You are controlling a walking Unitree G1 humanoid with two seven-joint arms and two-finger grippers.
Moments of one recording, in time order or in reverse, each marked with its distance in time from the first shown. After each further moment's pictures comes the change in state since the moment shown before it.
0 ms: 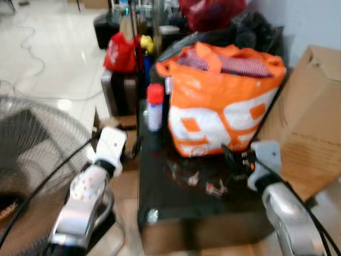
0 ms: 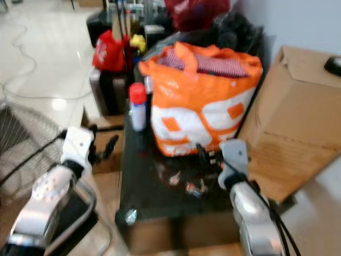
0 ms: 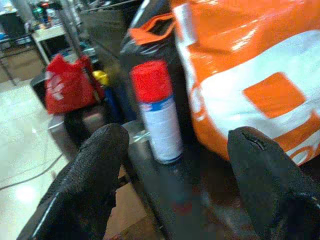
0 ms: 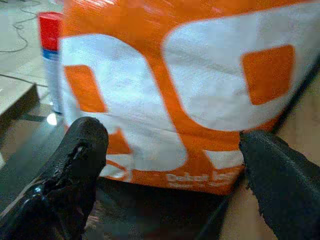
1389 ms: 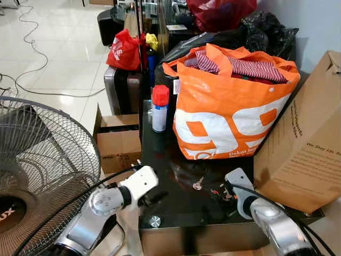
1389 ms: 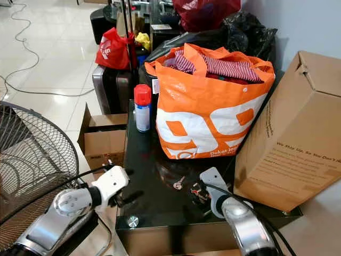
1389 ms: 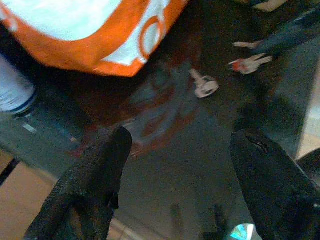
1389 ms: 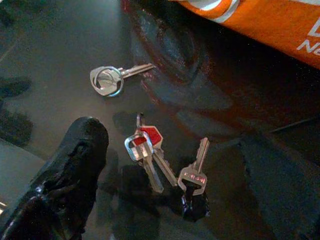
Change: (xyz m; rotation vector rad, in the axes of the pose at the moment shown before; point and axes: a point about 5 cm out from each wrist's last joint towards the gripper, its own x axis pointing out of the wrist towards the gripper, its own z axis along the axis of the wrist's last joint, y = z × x) left arm -0.016 -0.053 -0.055 0.199 0.275 -0.647; right arm 0.009 0.013 -0.093 -0.123 0.559 0.294
